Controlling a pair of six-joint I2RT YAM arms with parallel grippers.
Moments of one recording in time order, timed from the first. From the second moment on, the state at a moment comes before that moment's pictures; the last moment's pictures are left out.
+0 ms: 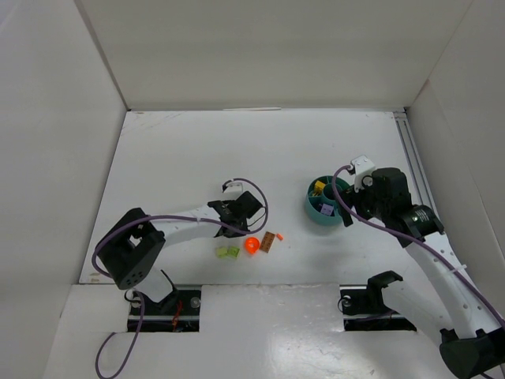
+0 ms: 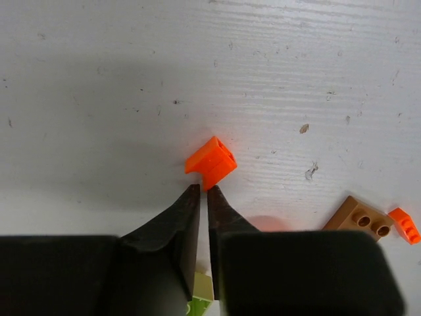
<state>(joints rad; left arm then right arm) -0.88 1.52 0.80 -0.46 -0.37 -0.91 0.33 0.83 0.88 -0.78 0.00 -0.17</state>
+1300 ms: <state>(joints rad) -1.13 1.37 1.08 -0.57 -0.45 -0.82 0.33 0.82 0.88 -0.78 0.01 -0.17</state>
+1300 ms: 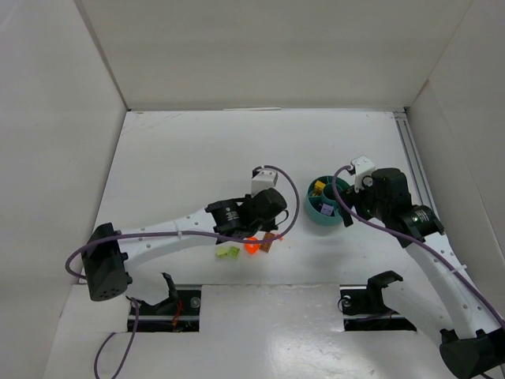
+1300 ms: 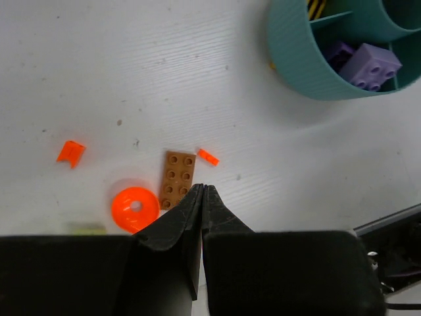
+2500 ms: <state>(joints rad) -1.26 1.57 1.36 -0.44 -0.39 -0.58 0.33 0.79 0.87 -0.79 0.15 -0.10</state>
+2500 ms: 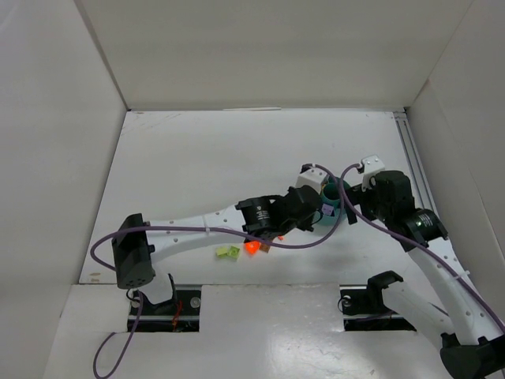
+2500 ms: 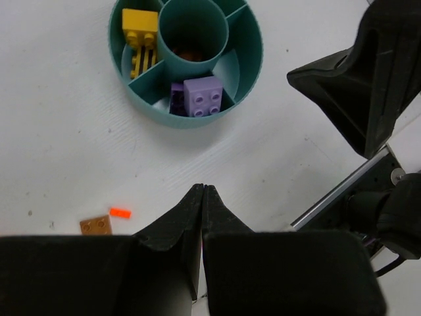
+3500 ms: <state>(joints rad) -1.26 2.14 1.94 -0.47 -0.33 -0.39 0.31 0.45 0.88 -0.95 0.57 0.21</state>
